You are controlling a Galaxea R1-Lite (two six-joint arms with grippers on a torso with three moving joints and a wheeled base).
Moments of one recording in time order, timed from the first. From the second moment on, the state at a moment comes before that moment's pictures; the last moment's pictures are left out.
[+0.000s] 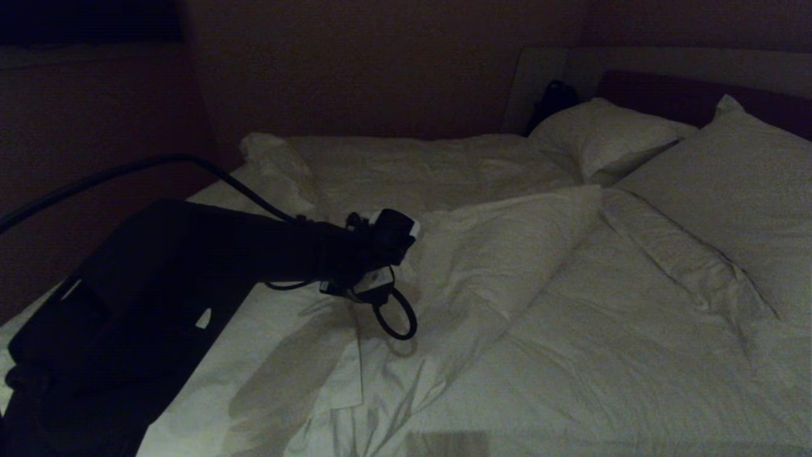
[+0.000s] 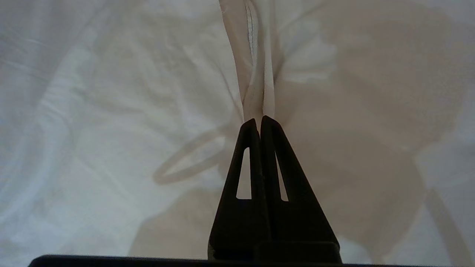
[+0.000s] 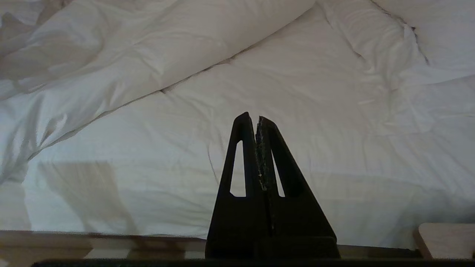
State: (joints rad) left arm -0.61 2.31 -1.76 0.35 0.69 -0.33; right arm 0.00 0.00 0.00 0.00 0.00 0.00
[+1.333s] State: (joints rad) left arm -0.62 2.41 -1.80 0.42 0.80 -0.40; right arm 0.00 0.00 0.00 0.00 0.00 0.00
